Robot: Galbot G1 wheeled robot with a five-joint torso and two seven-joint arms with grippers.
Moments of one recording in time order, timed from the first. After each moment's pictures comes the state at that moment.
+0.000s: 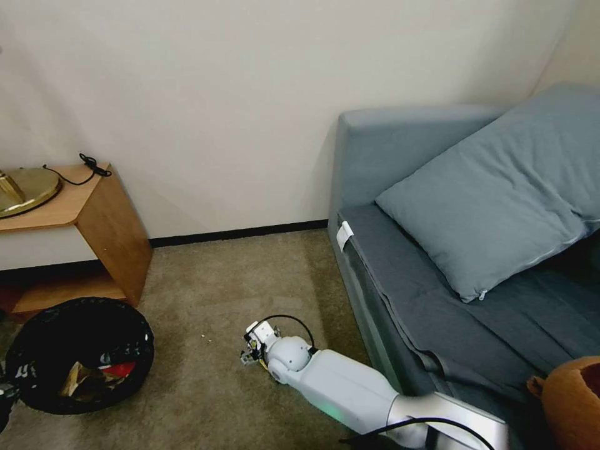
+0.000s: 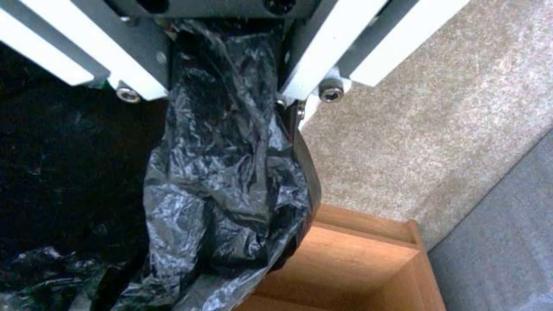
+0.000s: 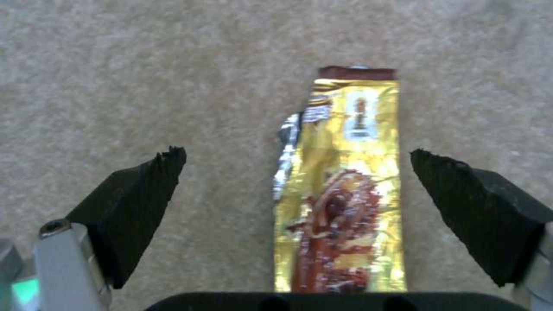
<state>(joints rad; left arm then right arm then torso) 1.66 -1.11 -1.17 -1.67 -0.71 0.28 0.13 -0.58 1.52 -0.69 0.99 0.59 -0.48 0.21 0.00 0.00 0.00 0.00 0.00</state>
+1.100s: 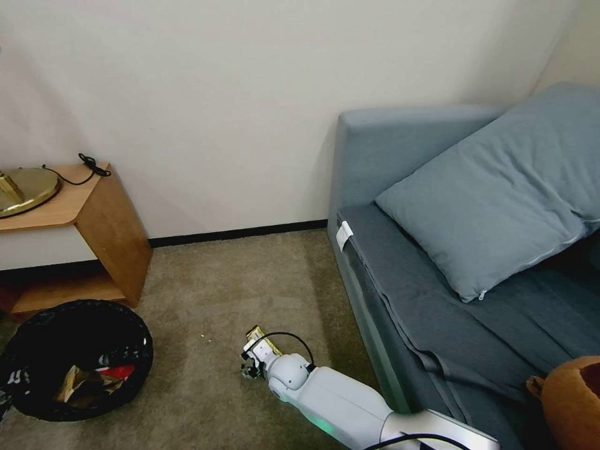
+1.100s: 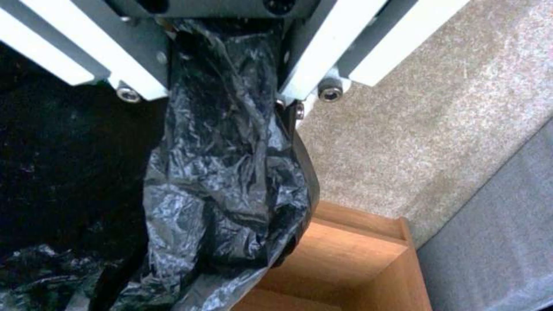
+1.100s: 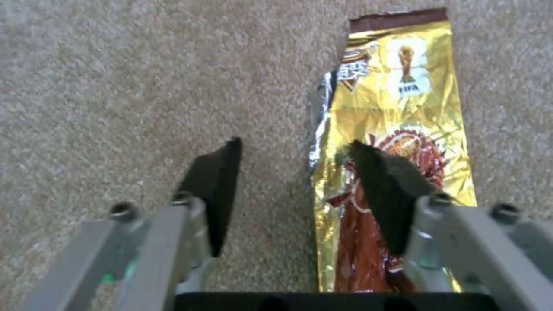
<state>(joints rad) 1.71 -1.12 -1.21 -1.71 -0.75 0.27 0.13 -0.63 1.55 -0.66 0.90 0.49 -0.40 0.12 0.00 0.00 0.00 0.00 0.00</state>
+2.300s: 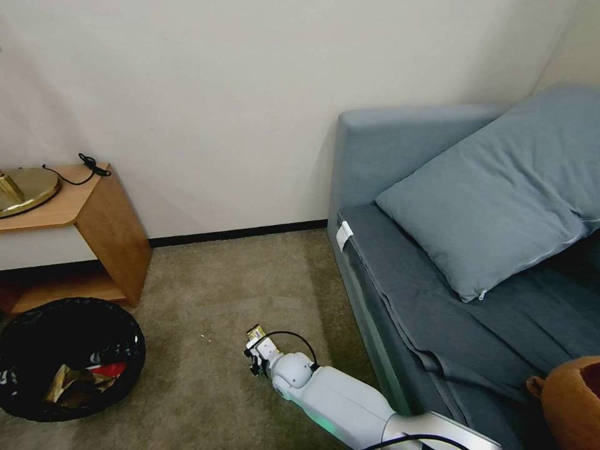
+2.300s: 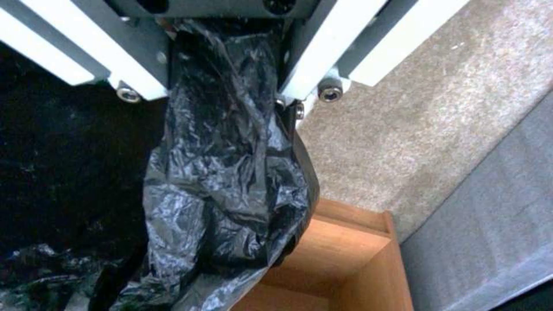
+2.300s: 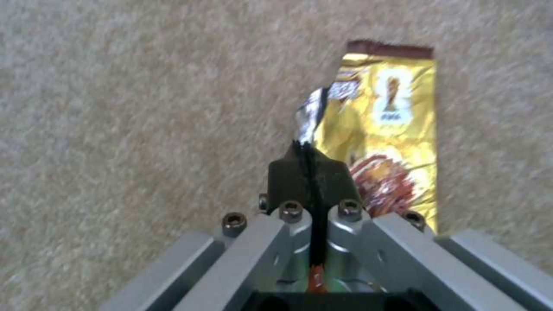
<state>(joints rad) 1.73 -1.11 -1.24 -1.69 -0.78 0.25 0.14 -0.63 1.53 -0.62 0.91 0.48 -0.36 0.10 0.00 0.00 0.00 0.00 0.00</state>
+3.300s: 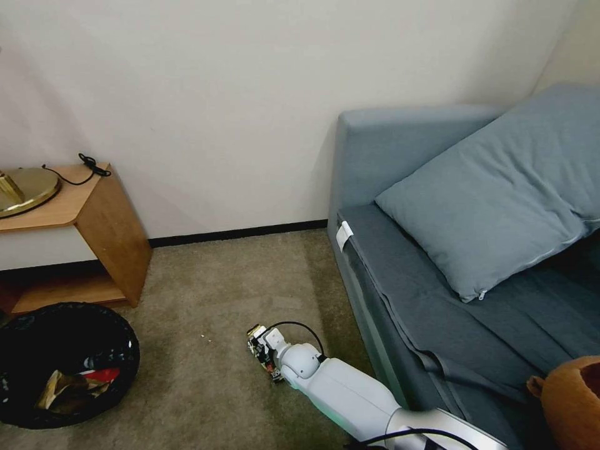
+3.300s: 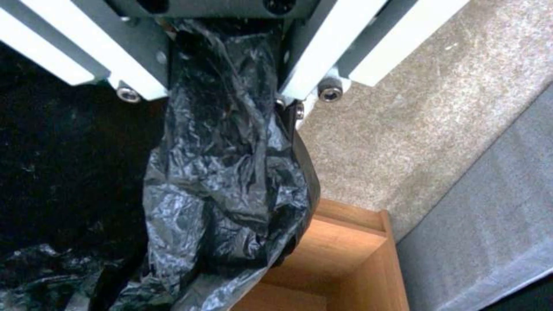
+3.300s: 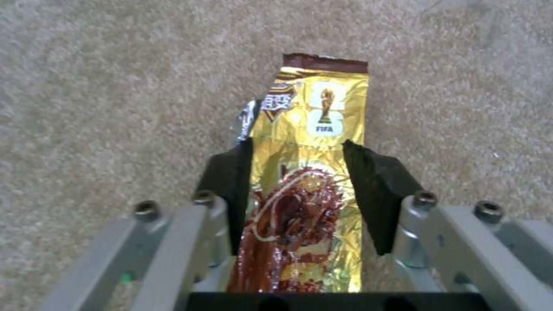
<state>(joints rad) 1.75 -1.11 -1.24 -1.69 -0.78 0.24 0.16 -0.63 1.53 -0.55 0.87 0.39 -0.31 0.05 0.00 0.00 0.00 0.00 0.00</state>
